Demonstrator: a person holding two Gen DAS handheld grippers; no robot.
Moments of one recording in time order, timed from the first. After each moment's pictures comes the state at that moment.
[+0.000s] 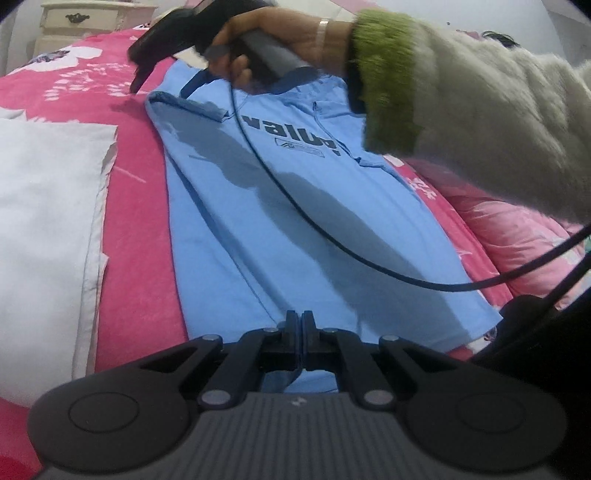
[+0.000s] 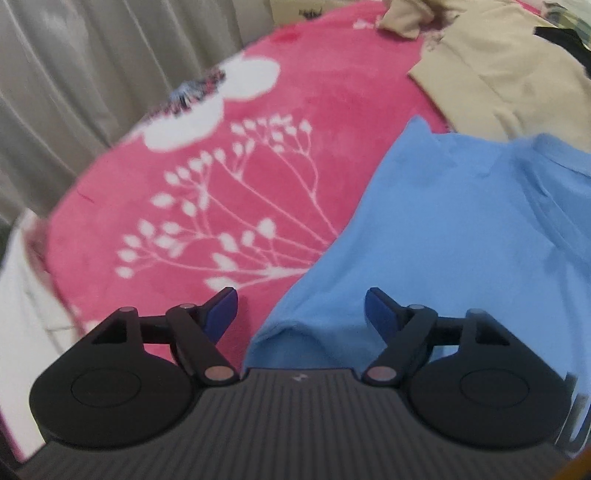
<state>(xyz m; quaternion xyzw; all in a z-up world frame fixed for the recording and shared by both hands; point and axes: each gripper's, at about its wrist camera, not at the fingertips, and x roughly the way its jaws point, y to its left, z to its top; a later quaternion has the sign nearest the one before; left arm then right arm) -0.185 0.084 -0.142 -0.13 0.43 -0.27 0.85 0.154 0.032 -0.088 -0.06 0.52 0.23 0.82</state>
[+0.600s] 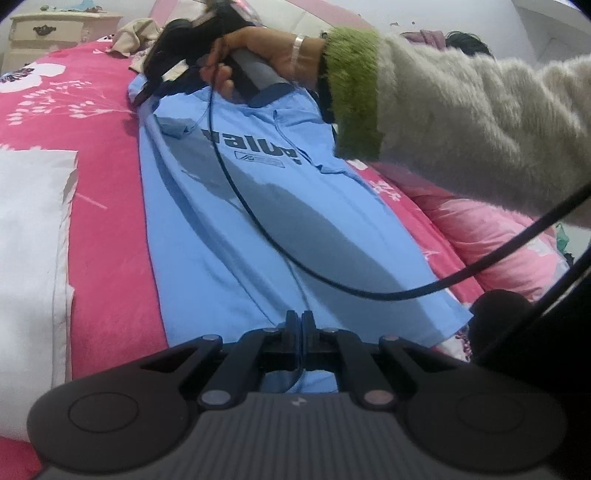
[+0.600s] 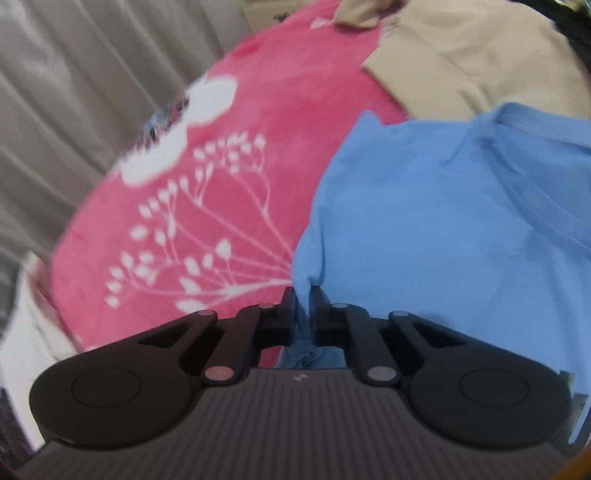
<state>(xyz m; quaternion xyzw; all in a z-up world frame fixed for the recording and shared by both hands) -0.182 0.082 -0.128 -0.14 0.40 -0.33 0.84 0.172 -0.019 -0.083 0.04 0.52 0.22 0.82</state>
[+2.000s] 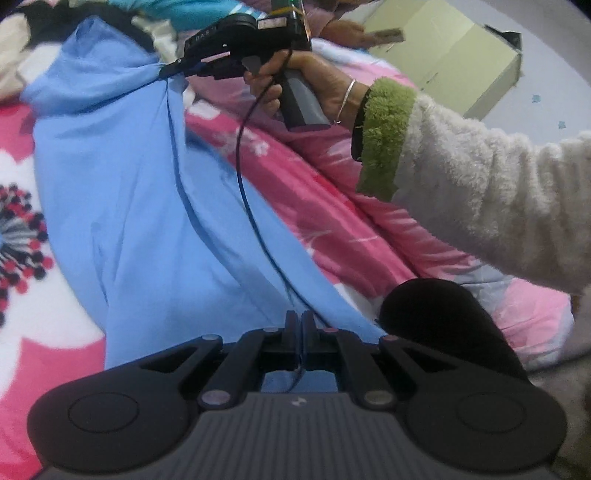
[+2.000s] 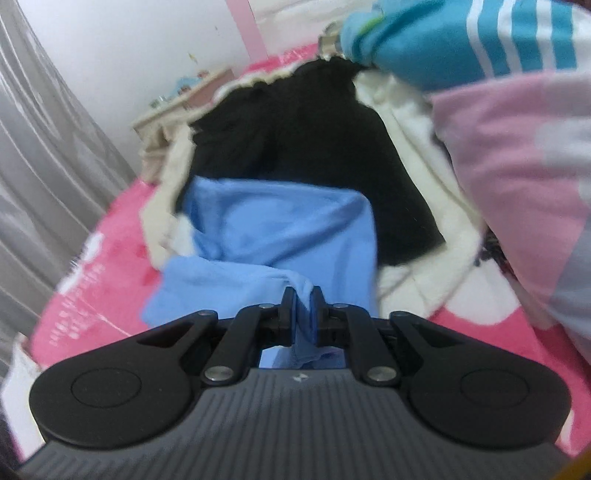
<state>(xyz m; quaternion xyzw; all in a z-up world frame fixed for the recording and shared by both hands) -0.107 -0.090 -0.122 -0.07 0.45 -0.51 0.73 0.112 -0.387 -0.061 0.15 0.40 0.10 0.90</state>
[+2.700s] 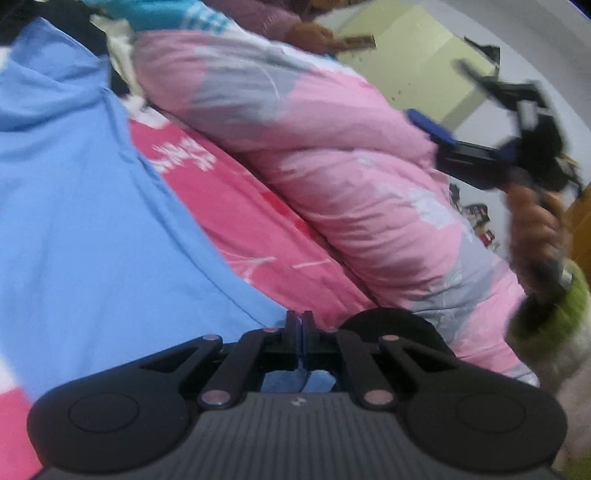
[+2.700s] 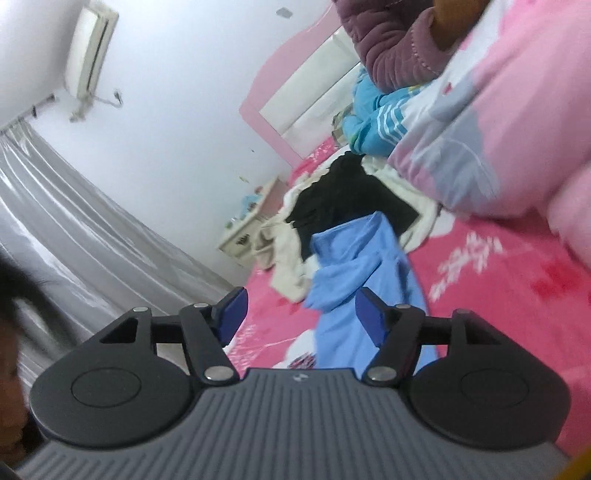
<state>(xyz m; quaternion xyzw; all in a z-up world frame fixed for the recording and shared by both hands) -0.105 -0.168 -0.110 -0.10 0.44 -0.55 0.70 -0.216 -0.464 0.063 0.39 0.23 0.13 0.88</state>
